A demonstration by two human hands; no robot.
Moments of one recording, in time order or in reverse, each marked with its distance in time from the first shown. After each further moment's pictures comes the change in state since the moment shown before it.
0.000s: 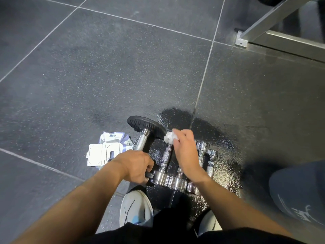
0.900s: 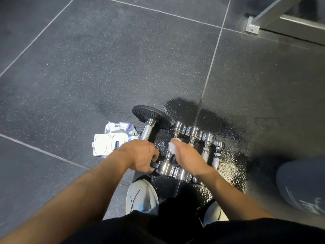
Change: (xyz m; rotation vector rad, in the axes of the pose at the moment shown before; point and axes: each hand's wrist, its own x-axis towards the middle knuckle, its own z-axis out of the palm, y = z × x) left_hand 0.001 -0.001 0.001 -0.026 -0.011 -0.013; right_hand -0.030 0.015 0.008 -0.184 -0.511 -0.034
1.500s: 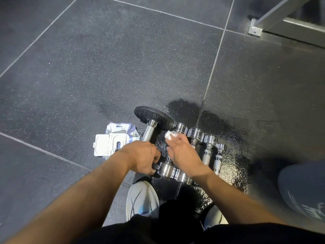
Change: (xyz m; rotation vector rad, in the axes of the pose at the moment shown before) left_hand -0.001 -0.001 -0.001 -0.001 -0.010 -0.012; right_hand 0.020 -0.008 0.011 -0.543 0.203 -0.294
